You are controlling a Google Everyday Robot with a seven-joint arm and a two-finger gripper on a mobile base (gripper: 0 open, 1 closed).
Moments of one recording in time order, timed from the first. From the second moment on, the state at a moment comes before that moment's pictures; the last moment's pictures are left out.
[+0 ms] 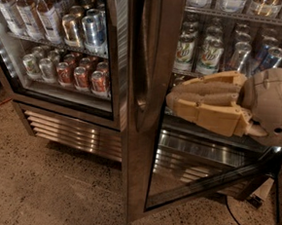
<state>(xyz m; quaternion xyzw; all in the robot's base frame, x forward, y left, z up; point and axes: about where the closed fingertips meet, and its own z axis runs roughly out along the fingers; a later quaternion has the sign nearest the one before) 0.363 -0.063 1.029 -0.50 0.56 0.37 0.55</state>
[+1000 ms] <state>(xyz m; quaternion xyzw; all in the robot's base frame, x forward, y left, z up) 0.362 -0.064 1.029 -0.50 0.56 0.37 0.55</state>
